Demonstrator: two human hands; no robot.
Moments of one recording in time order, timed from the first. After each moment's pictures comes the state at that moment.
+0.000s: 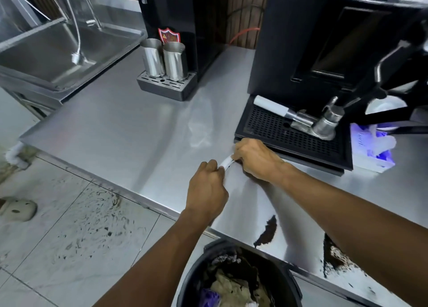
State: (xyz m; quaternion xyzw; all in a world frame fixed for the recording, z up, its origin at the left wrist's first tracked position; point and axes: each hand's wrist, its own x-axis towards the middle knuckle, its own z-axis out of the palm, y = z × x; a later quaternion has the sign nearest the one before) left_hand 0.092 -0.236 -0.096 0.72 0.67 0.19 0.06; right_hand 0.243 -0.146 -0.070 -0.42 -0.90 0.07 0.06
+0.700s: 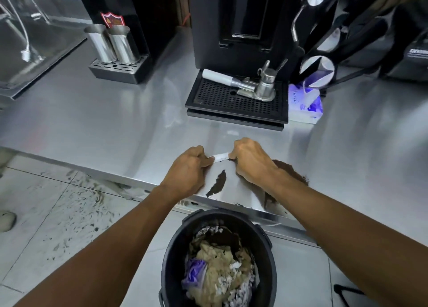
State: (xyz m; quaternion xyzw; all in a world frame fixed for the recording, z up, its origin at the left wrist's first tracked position) left_hand 0.140 -0.280 -0.085 0.83 0.51 0.16 0.15; right_hand 0.333 -0.269 -0.070 -0.56 -0.82 0.10 0.08
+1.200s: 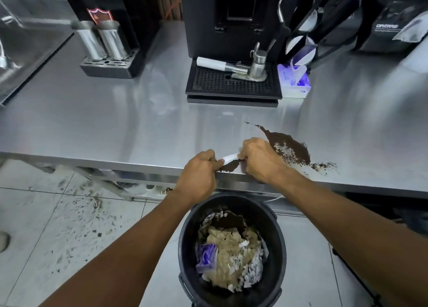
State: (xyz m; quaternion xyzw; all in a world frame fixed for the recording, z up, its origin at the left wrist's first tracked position) left_hand 0.117 -0.339 -0.090 0.86 0.43 0.19 0.20; right_hand 0.314 -0.340 -0.076 -0.63 -0.76 0.11 0.09
